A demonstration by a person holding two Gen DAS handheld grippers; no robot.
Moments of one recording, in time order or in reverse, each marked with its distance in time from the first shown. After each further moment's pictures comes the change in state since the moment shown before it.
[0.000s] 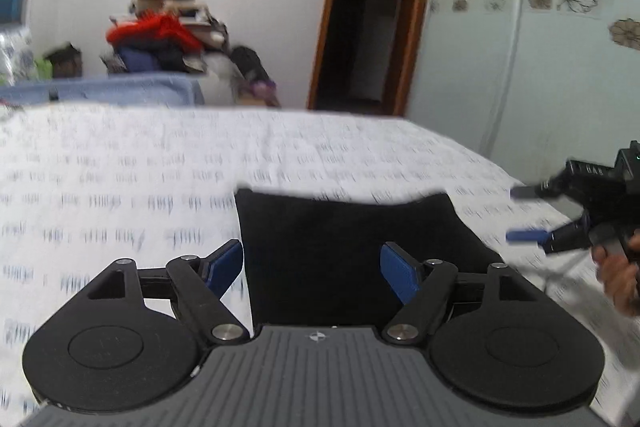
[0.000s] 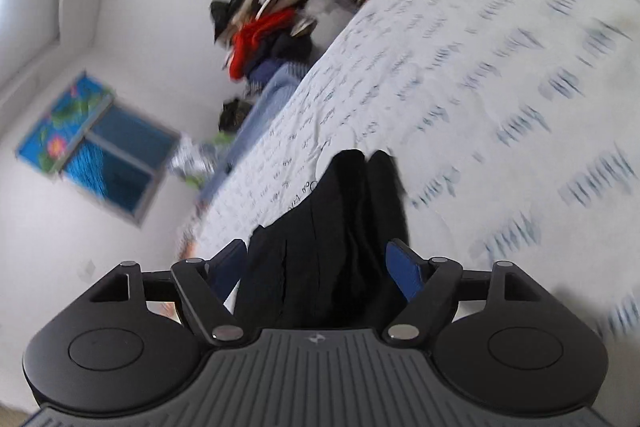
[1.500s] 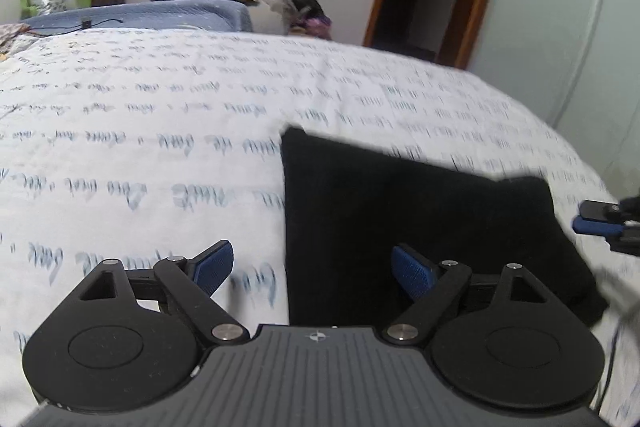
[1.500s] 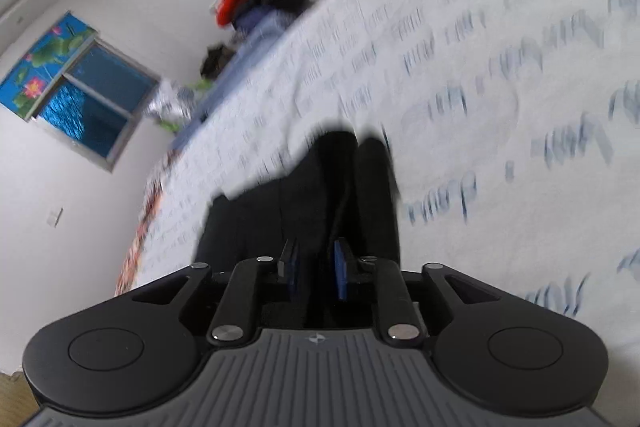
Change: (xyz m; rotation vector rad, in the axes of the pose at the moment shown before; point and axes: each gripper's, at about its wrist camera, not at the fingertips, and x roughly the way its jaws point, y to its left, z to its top) left arm 0.088 0.035 0.005 -0.143 0.208 0.117; right arm 0.004 -0.003 0.020 -0.077 0.052 -0.062
